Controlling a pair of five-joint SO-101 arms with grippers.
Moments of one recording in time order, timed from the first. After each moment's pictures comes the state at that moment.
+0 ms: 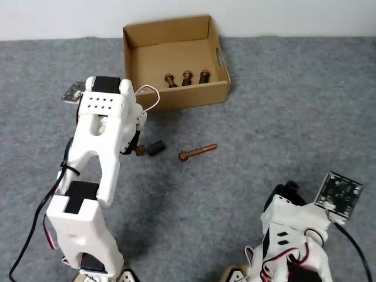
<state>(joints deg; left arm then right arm) 3.0 19.9 -14.0 98.9 79.4 12.3 -103.3 62.0 88.2 -12.8</state>
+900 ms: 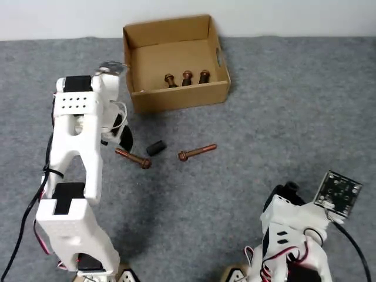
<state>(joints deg) -5.8 19.0 -14.0 99.1 -15.1 12.3 -103.2 62.9 88.2 -12.7</state>
